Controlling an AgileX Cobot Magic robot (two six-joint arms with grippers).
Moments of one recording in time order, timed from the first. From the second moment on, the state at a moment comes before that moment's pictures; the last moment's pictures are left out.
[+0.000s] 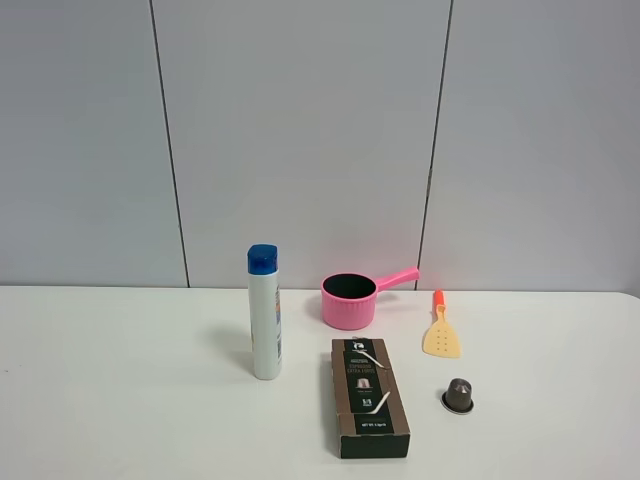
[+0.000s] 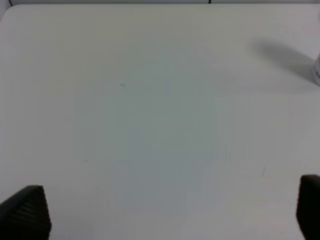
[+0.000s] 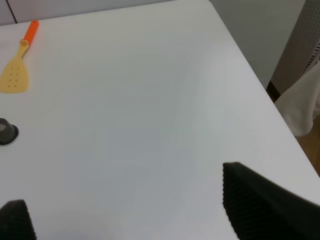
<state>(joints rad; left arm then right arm) -0.03 -0.01 -0.51 0.00 1.05 -0.05 -0.02 0.00 -0.51 -0.03 1.07 -0.03</state>
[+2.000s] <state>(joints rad) -0.14 1.03 -0.65 -0.53 0.26 0.42 -0.02 0.00 -0.51 -0.03 1.07 -0.03</state>
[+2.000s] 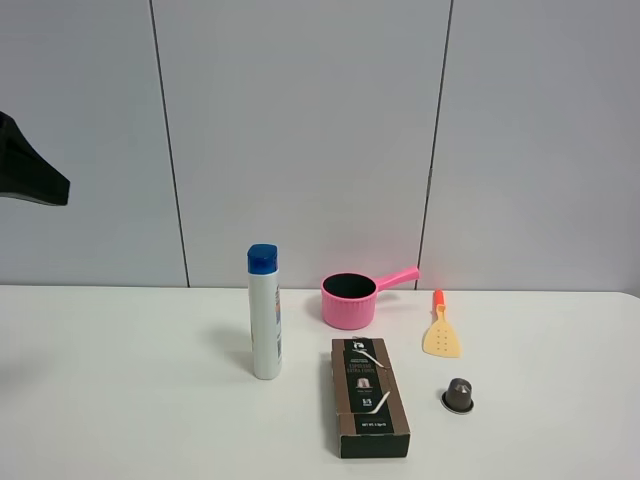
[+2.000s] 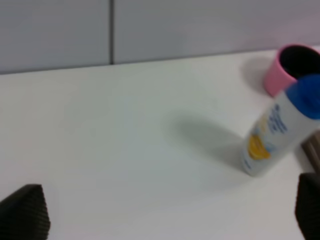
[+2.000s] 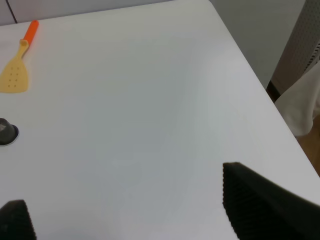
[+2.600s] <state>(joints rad) -0.49 1.19 -0.63 -0.36 0.06 0.38 -0.02 0.00 -0.51 -0.03 1.07 -0.03</state>
